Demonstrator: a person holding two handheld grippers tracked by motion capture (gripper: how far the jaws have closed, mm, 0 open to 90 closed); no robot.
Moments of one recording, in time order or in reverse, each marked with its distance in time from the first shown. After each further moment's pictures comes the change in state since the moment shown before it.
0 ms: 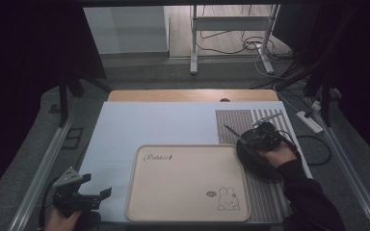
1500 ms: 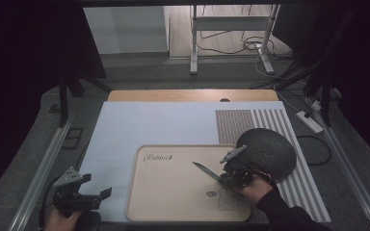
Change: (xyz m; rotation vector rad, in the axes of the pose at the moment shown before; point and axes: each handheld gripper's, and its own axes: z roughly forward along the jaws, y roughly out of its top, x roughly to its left) left arm 0.000 0.000 0.000 0.004 0.001 0.004; right arm 0.127 -0.032 0.025 0.121 0.135 -0.166
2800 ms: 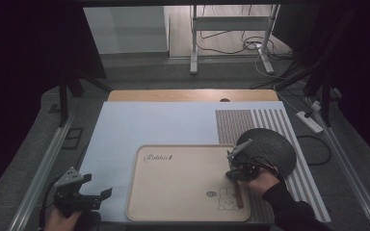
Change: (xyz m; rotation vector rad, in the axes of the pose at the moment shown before) left arm -0.001 0.000 0.001 0.008 0.001 0.005; right arm -0.031 -0.005 -0.007 0.028 0.022 -0.011
